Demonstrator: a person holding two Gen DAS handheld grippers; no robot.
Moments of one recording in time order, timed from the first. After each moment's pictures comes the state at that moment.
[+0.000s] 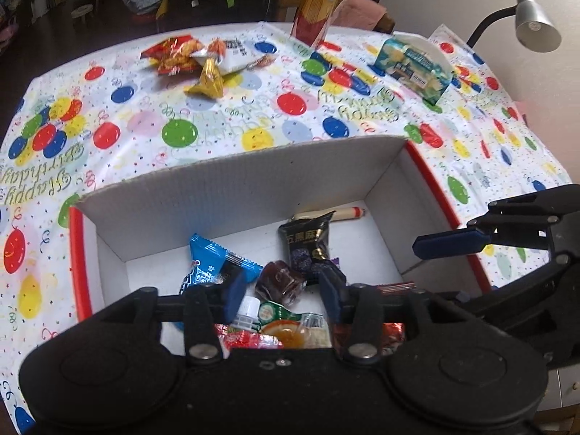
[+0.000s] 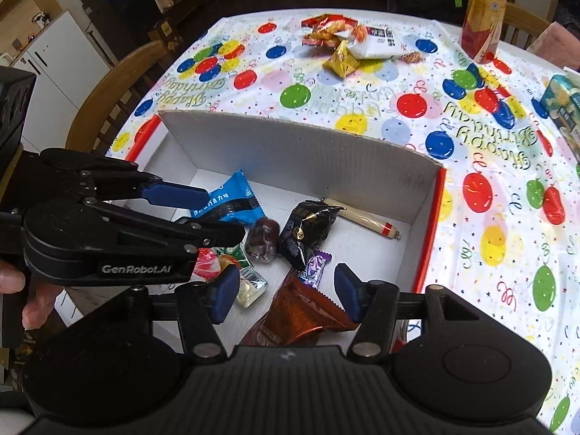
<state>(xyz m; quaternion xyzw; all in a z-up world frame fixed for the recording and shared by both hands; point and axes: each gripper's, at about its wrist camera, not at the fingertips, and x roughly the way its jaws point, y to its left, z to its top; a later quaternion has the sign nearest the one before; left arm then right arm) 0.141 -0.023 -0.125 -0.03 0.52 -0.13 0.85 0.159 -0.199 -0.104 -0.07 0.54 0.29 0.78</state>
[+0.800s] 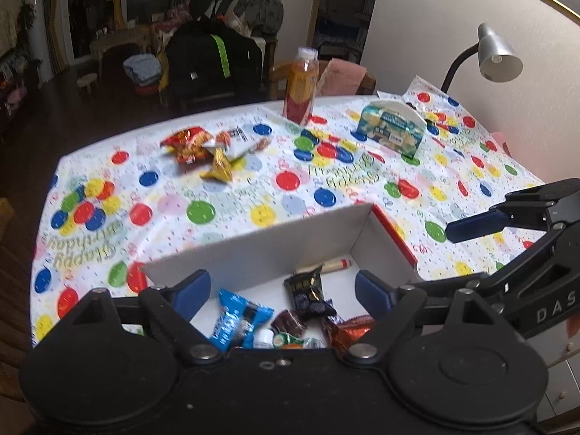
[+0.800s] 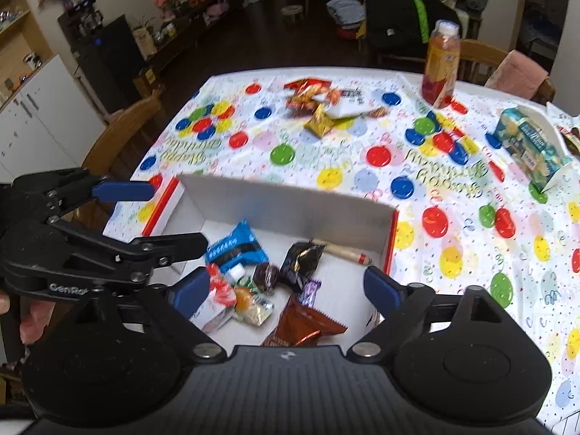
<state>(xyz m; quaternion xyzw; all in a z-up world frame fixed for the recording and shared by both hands) 0.101 -0.013 -0.048 0.01 0.42 -0.12 0.90 0.132 -0.216 -0.031 -0.04 0.48 0.25 0.84</state>
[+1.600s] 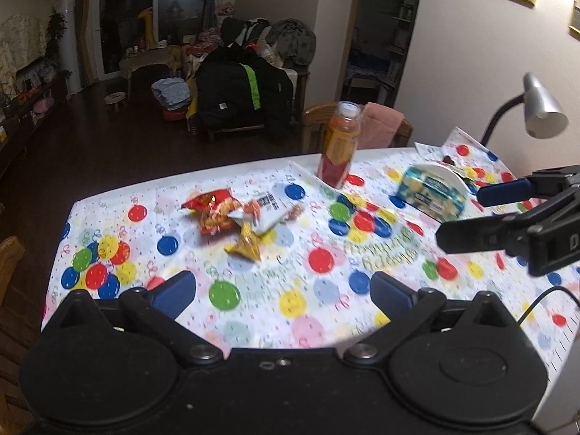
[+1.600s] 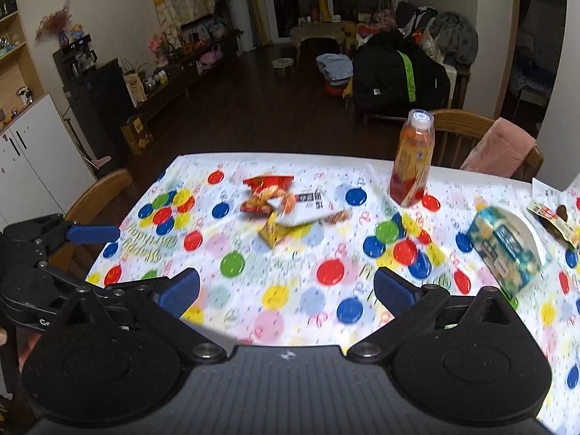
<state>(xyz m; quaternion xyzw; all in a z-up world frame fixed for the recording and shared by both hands) 0.203 -0.015 -0.026 -0.01 0.38 -0.07 0.92 0.259 -0.236 0.009 -0.03 0.41 0.25 0.88</state>
